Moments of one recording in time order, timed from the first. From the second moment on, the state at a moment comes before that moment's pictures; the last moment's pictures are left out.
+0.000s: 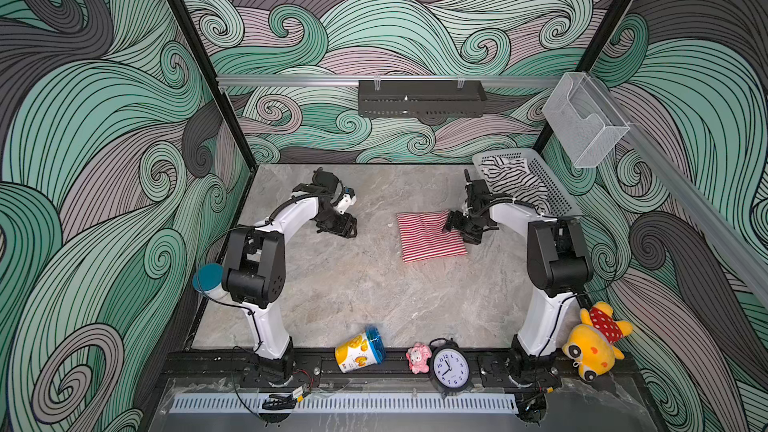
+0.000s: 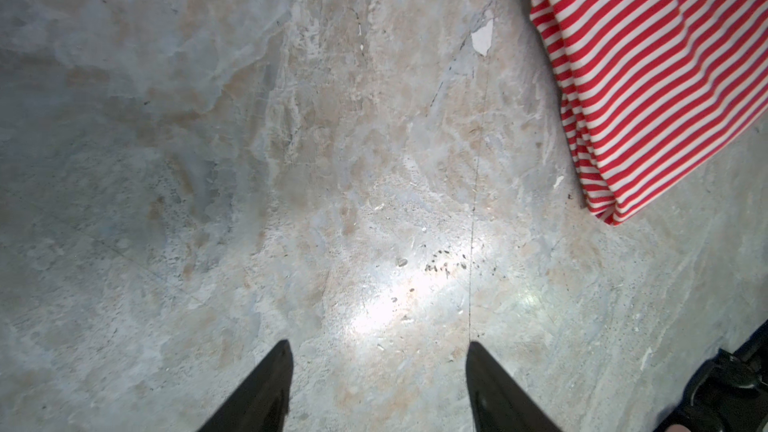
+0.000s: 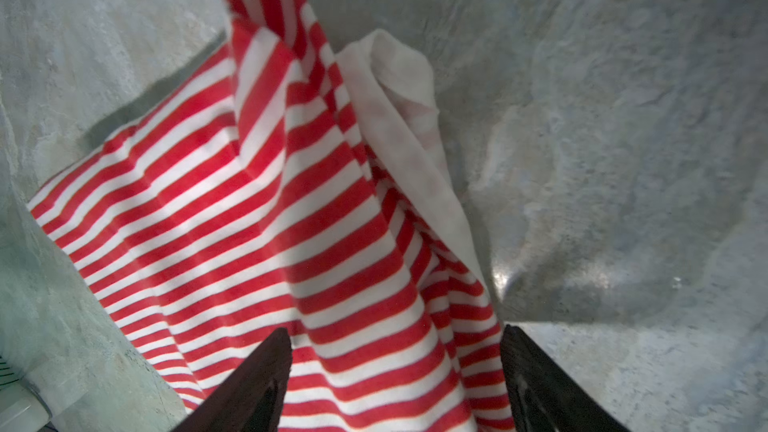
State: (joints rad) left arm -0.24 1.83 1.40 -0.86 0.31 0.15; right arm 0.17 1.95 1.32 -0.68 -0.27 0.48
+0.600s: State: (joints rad) left arm -0.13 1.81 1.35 -0.84 0.32 0.15; right arm 0.42 2.10 1.49 -0.63 -0.37 0.48
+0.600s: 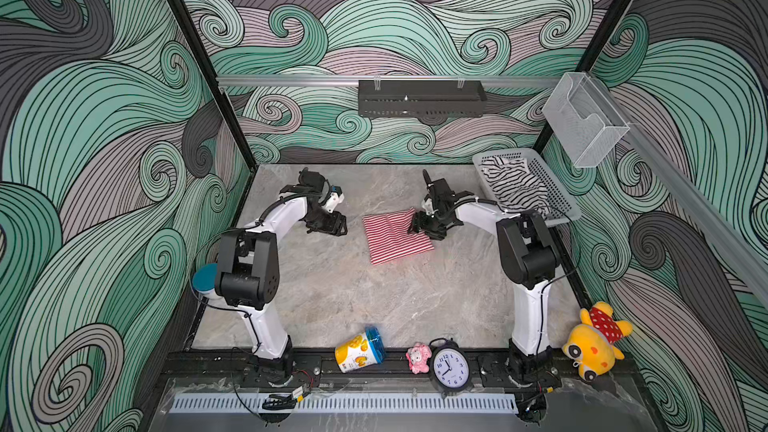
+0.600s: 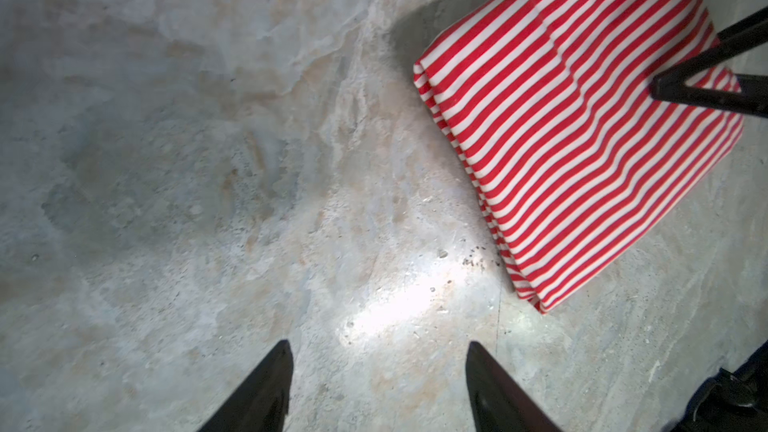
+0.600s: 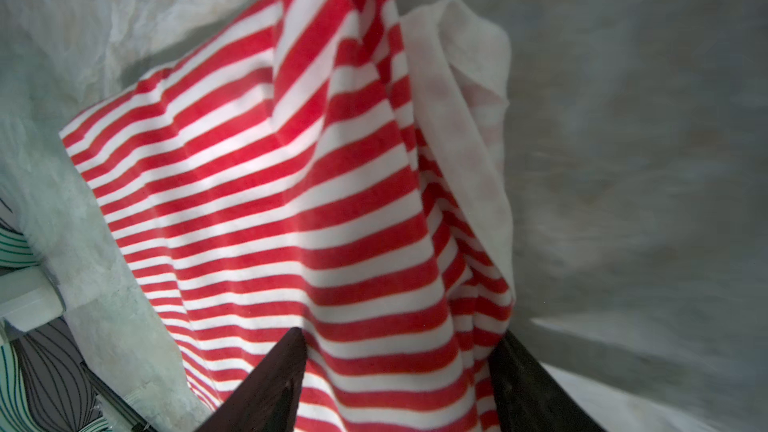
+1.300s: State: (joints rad) left arm 0.31 1.68 1.21 -0.85 0.36 0.20; right arm 0.80 2.45 1.90 -0.26 -0.46 0.97
